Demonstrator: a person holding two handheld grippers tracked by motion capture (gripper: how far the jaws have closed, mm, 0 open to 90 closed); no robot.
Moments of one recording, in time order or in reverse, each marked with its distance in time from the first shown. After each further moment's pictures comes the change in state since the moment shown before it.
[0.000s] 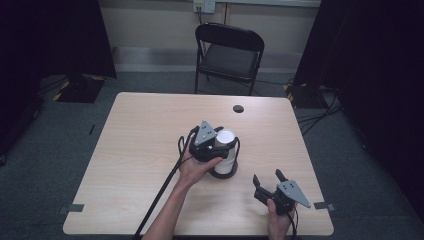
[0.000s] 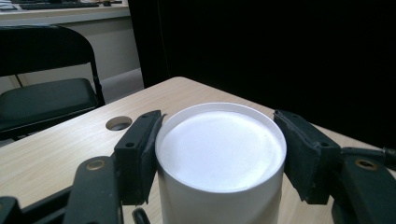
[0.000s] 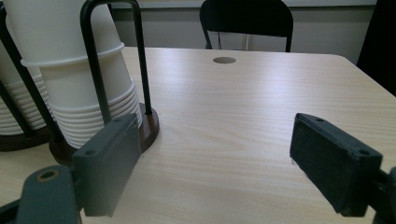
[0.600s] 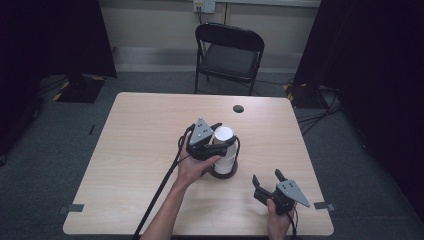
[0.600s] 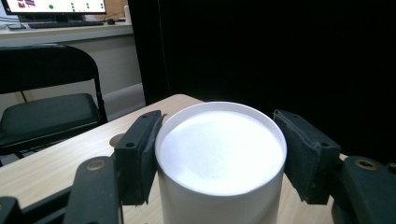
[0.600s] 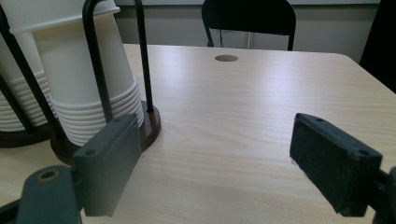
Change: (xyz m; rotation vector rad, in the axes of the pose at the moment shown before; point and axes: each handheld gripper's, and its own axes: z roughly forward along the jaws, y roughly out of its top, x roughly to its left) left arm -0.001 0.012 -0.013 -0.059 0.001 0.012; right arm 0.001 0.000 0.001 0.012 0.006 -0.007
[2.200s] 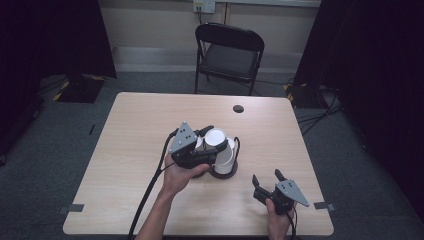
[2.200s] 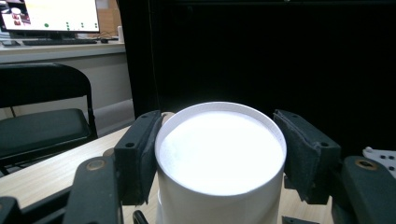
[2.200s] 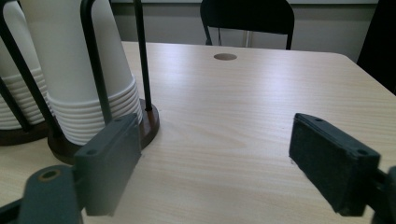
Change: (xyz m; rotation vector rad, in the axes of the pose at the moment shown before) left arm -0.013 0.017 -0.056 -0.073 -0.041 -0.015; right arm 0.002 0.001 0.002 0.020 -0.006 -0.015
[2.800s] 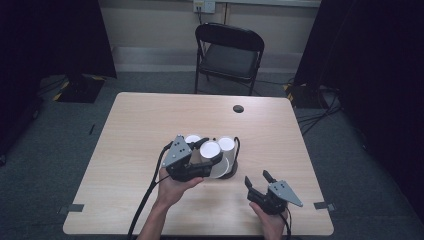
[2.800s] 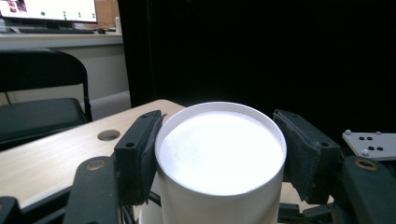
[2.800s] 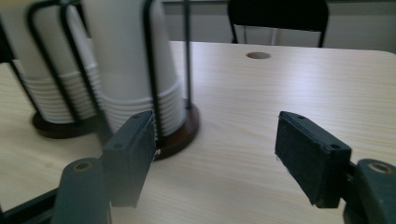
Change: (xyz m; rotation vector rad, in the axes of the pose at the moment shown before) left arm -0.008 -0.024 -0.019 0.019 -0.021 -0.061; right arm 0.022 0.001 0.000 -0.008 0.123 0.014
